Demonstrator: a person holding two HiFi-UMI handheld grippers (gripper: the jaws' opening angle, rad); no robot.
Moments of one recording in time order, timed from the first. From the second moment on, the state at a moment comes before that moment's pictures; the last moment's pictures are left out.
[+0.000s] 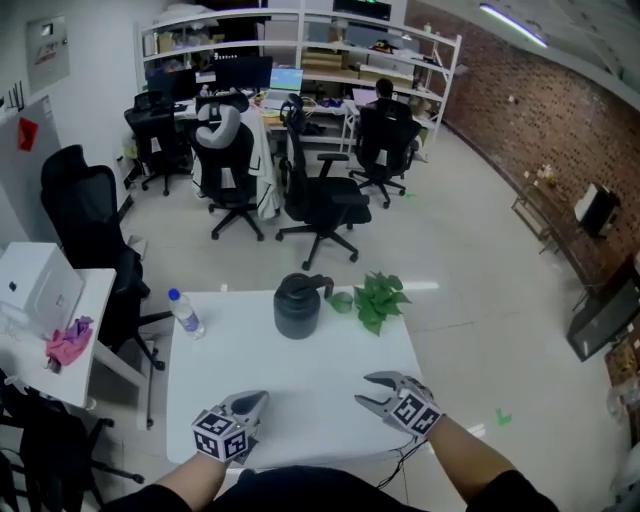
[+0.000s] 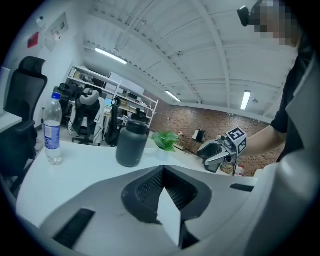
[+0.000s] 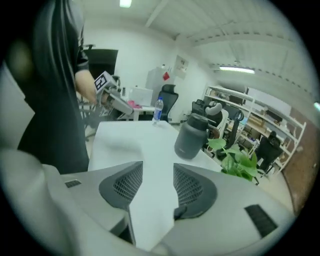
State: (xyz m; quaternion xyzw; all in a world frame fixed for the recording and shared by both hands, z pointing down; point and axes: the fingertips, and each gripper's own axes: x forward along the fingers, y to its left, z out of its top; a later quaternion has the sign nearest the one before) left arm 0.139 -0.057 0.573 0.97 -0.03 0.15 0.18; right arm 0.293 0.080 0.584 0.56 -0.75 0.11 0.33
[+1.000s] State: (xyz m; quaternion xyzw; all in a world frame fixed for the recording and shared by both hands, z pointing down) left arm 0.054 -0.118 0.584 0.96 -0.13 0.14 0.19; right arm 0.271 -0.002 0.615 0.68 -0.69 0.23 0.09
